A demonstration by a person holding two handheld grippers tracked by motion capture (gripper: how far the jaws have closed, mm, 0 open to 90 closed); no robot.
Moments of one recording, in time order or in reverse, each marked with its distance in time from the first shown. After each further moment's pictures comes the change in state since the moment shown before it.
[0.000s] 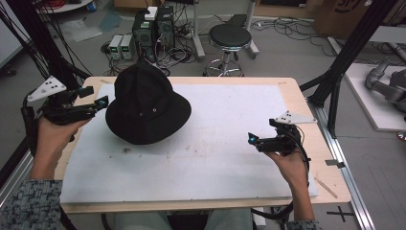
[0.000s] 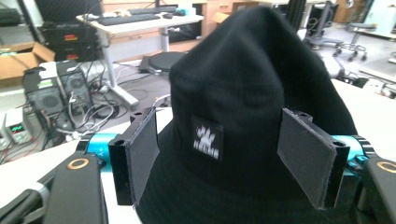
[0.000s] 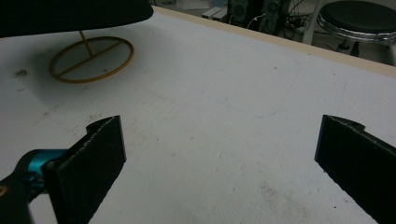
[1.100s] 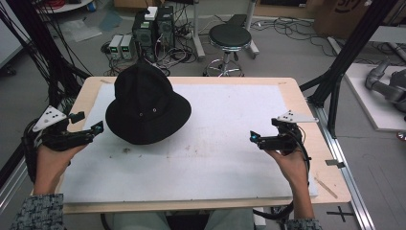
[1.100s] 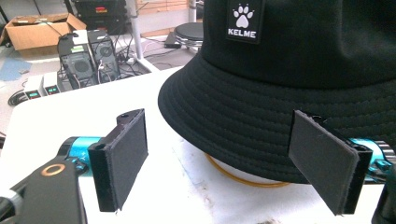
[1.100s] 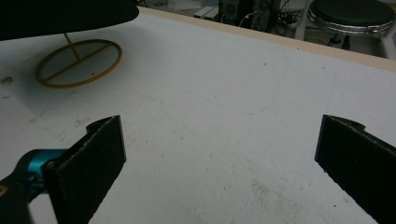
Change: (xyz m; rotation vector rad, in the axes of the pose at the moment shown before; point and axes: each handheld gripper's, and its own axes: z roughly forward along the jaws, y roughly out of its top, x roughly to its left) left arm 0.002 -0.064 -0.020 0.067 0.106 -0.020; right arm -0.007 -0.004 0.003 0.003 -0.030 0.031
